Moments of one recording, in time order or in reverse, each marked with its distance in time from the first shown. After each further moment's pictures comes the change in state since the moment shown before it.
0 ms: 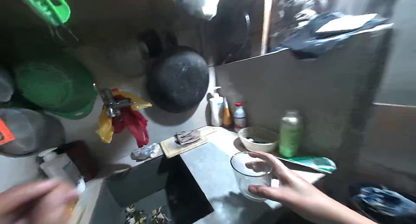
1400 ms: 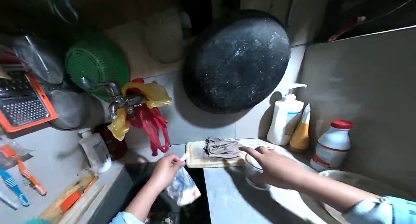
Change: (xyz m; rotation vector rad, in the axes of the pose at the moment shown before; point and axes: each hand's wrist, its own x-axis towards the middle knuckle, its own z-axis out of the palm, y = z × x) left_hand -0.025 -0.131 0.207 0.231 -0.727 -1.123; right_hand 0.262 0.046 0.029 -0.783 -0.579 -0.163
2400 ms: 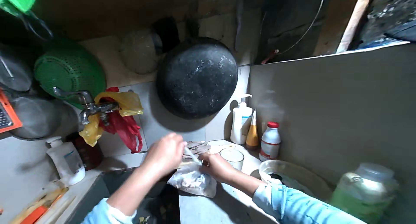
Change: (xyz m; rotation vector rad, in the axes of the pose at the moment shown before) left_hand -0.026 0.134 0.002 0.487 0.078 0.447; right_hand 0.003 -0.031 0.024 0.392 0.092 -0.173
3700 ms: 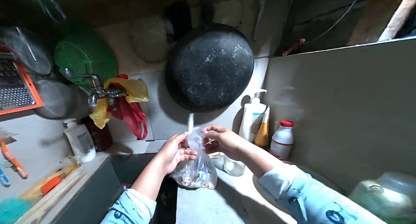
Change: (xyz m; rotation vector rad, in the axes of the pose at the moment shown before) left_hand 0.005 0.007 0.053 -1.494 0.031 -0.580; right_hand 0.002 -0.018 -0.053 0.932 -0.005 0.136
